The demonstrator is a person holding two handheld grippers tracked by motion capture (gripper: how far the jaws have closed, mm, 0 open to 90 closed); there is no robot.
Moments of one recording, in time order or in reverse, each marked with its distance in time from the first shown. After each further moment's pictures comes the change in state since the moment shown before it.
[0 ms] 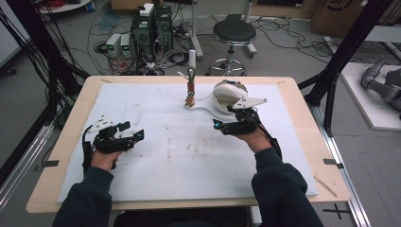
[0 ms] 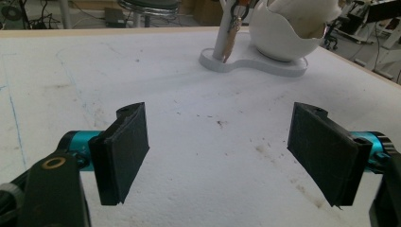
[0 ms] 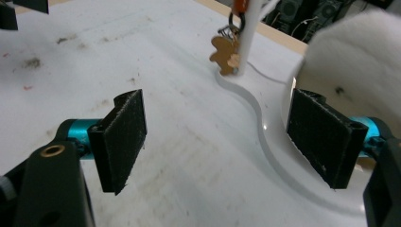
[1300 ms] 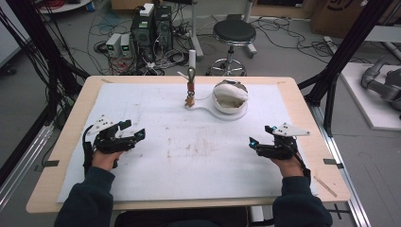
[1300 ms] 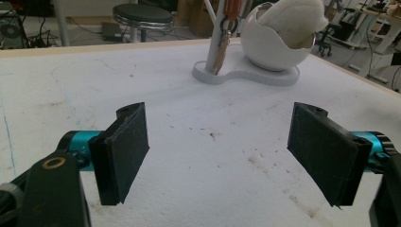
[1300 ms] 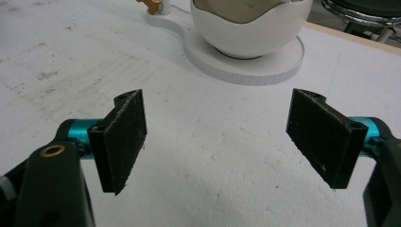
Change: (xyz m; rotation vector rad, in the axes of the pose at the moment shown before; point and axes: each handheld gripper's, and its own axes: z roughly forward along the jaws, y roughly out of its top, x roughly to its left) left arm -0.006 0.003 -0.001 -0.046 -0.014 0.027; right arm -0.023 -0.098 -0.074 -0.029 -0.190 0.116
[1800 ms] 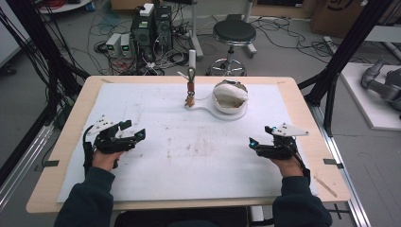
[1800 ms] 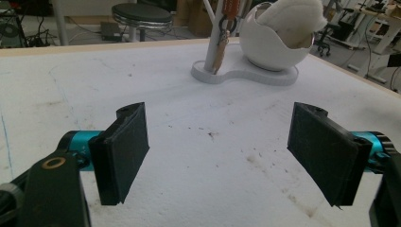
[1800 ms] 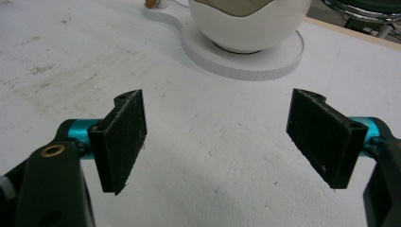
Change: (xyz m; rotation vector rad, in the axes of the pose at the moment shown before) left arm -0.001 -0.001 0.000 0.003 -0.005 -0.002; right arm -0.001 -0.001 0.002 0.016 -0.005 -0.009
